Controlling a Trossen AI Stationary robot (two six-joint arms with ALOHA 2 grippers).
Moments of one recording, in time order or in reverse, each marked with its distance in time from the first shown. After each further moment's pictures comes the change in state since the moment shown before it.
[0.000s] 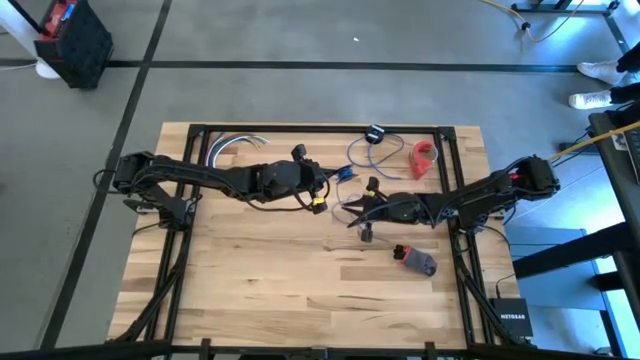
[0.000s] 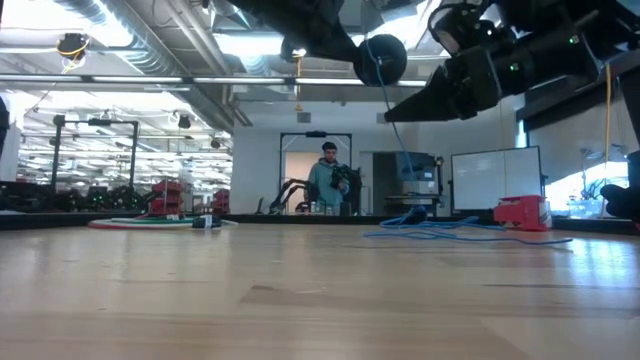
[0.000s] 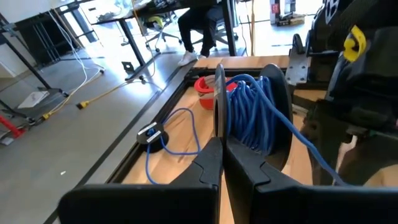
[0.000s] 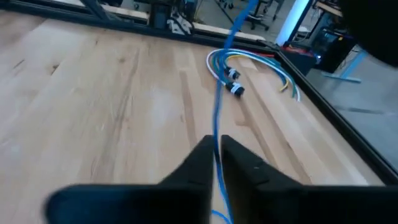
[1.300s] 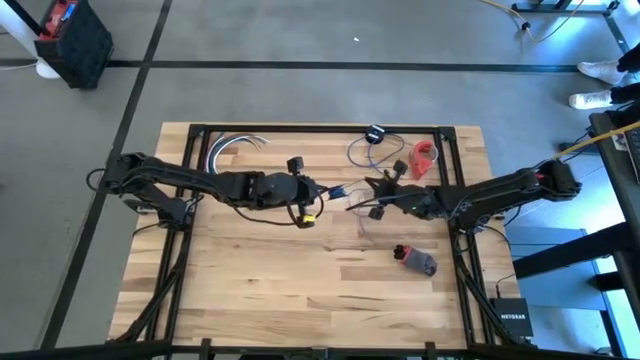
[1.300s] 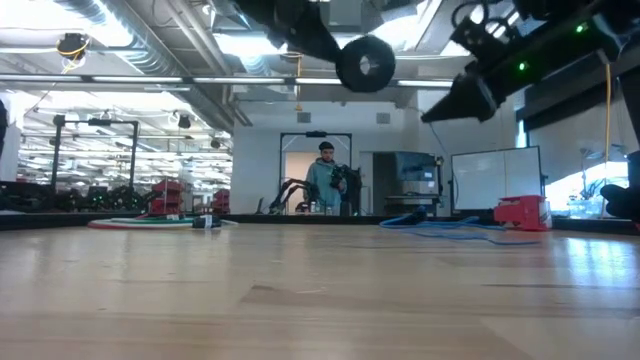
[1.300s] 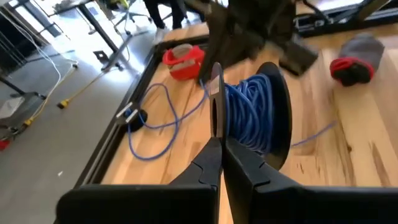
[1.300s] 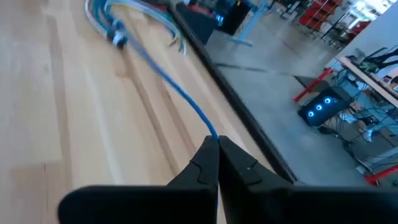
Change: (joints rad) left arm -0.077 -0.060 0.001 -0.232 0.025 0.059; right arm -0.051 -0.240 0.000 -0.377 0.390 -0.047
